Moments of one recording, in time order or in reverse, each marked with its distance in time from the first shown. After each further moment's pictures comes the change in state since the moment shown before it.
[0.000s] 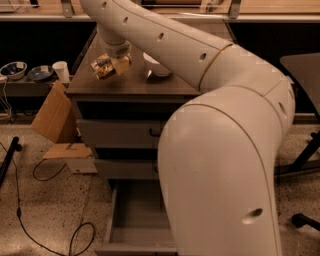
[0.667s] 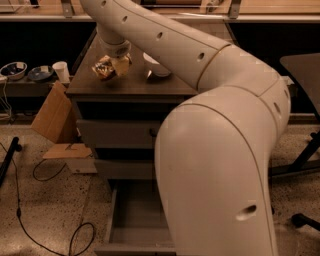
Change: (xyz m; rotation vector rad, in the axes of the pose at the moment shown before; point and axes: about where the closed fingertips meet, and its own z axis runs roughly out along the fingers) arm -0.001 0.000 0.000 -0.014 -0.008 -0.003
